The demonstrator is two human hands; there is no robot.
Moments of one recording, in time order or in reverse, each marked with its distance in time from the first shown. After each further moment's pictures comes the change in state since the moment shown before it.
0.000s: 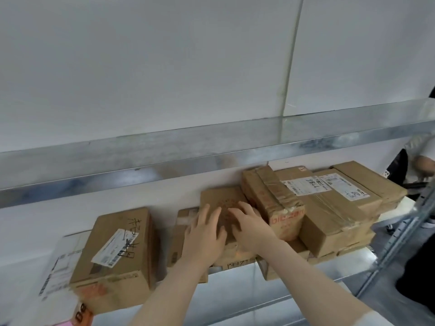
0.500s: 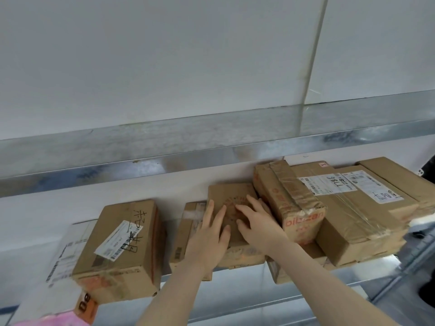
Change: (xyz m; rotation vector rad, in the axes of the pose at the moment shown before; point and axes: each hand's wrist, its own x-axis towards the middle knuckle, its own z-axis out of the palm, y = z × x) left_hand 0.009 -0.020 0.022 -0.106 -0.045 -0.013; right_hand 0.020 0.016 0.017 0.098 0.024 -0.030
